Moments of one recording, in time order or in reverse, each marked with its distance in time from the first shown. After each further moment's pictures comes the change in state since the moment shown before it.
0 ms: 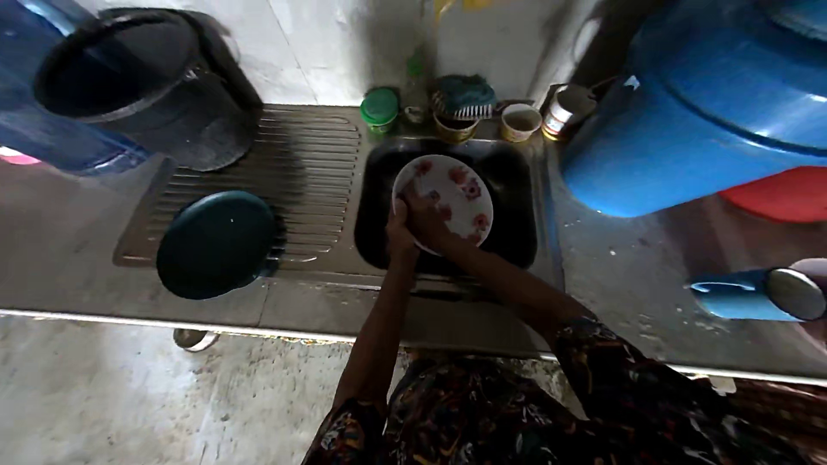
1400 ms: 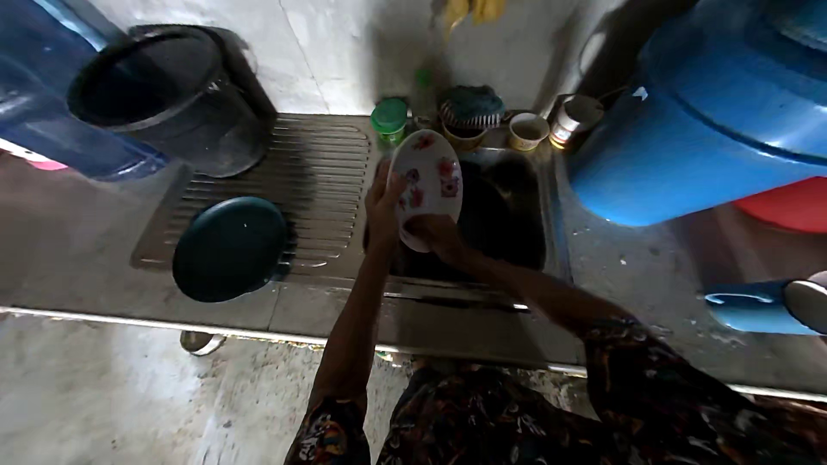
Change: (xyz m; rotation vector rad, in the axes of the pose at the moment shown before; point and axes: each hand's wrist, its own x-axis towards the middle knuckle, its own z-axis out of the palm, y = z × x) left_hand 0.016 0.089 -0.010 0.186 -0.164 0.255; right_hand -0.028 0.009 -0.008 0.223 0.026 -0.196
